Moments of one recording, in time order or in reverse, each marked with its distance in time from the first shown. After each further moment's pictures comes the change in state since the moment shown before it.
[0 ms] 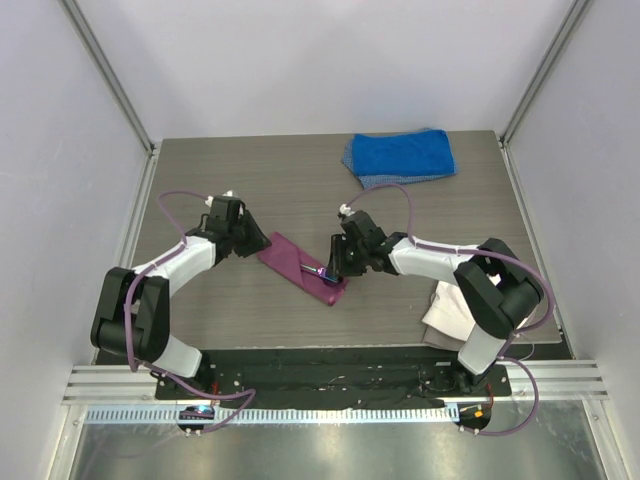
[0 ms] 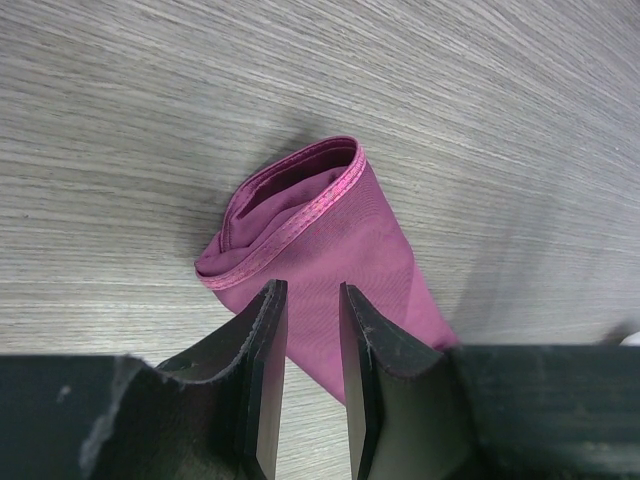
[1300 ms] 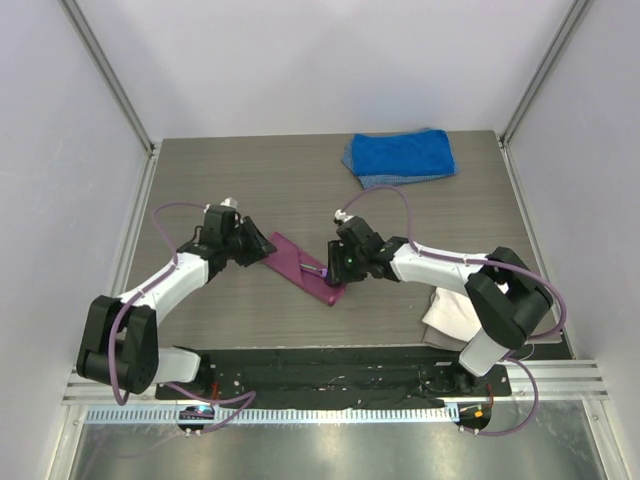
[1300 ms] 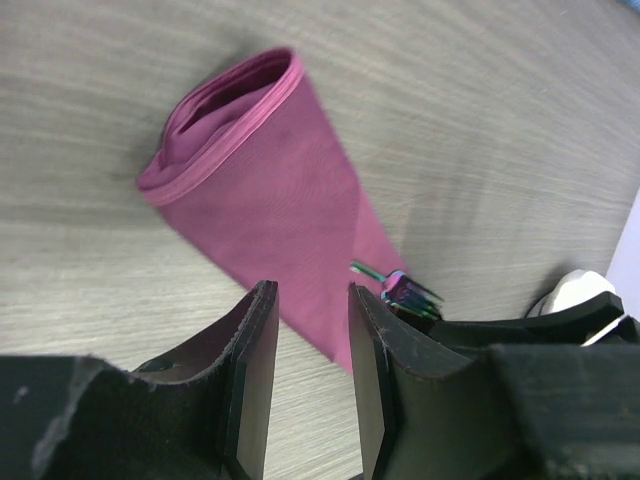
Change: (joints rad) left arm -0.021 -0.167 -0.092 0.004 0.090 -0.059; right arm 0.052 -0.078 -0.010 -0.083 0.071 -0.034
